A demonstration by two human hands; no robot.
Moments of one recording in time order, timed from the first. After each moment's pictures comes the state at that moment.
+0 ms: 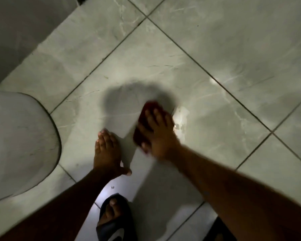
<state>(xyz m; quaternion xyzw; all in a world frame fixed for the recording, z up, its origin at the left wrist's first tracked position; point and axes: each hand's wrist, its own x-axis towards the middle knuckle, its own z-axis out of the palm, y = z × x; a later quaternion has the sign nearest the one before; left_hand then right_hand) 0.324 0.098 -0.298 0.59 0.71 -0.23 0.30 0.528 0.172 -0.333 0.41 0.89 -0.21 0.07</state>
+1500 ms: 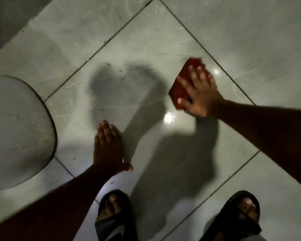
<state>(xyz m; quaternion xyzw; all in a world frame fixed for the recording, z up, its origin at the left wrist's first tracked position) 0.325 0.099 -0.297 0.62 0.69 -0.25 0.29 0.612 0.306 -0.342 0.48 0.86 -0.15 0.10</state>
